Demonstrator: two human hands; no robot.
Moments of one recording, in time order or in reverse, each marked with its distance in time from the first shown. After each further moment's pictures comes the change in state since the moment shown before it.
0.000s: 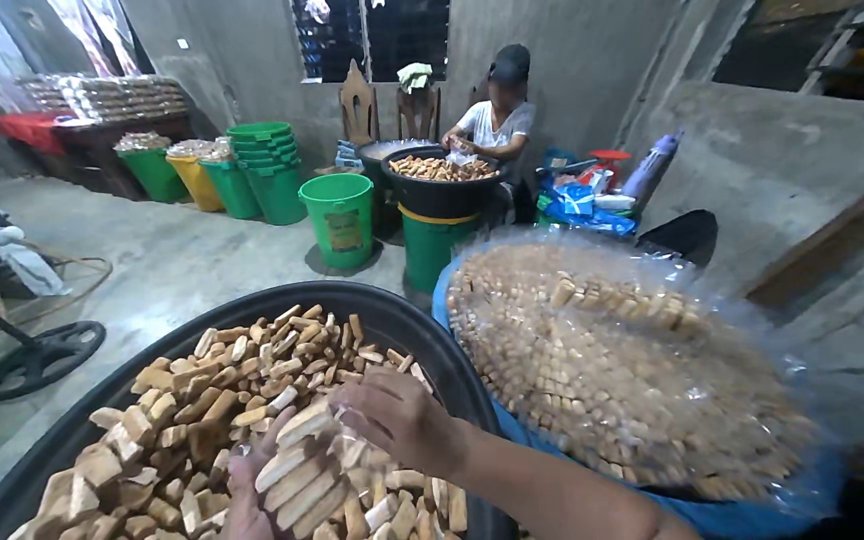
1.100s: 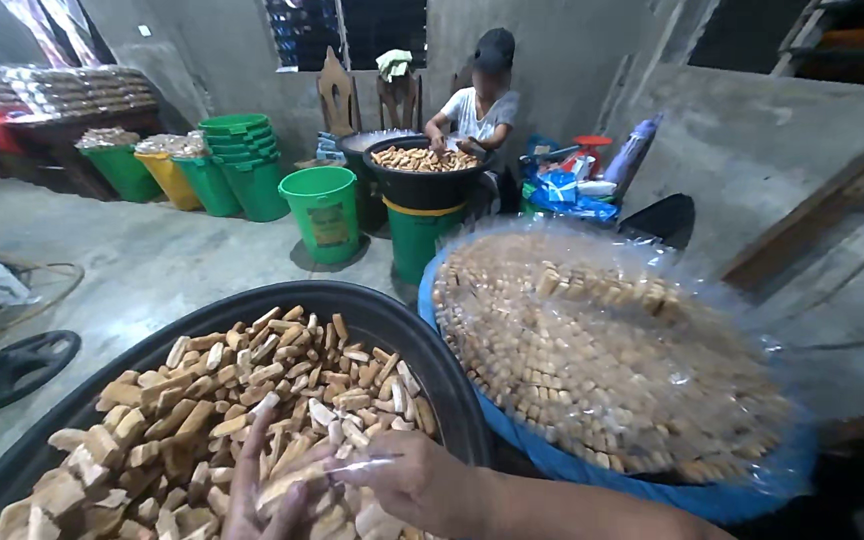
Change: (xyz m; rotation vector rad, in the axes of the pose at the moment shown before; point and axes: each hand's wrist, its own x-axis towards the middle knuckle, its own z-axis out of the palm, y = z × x) left_hand -0.005 0.003 -0.004 0.417 -0.295 0.059; right_hand -0.054 -0.022 -0.014 0.204 -0.229 0.196
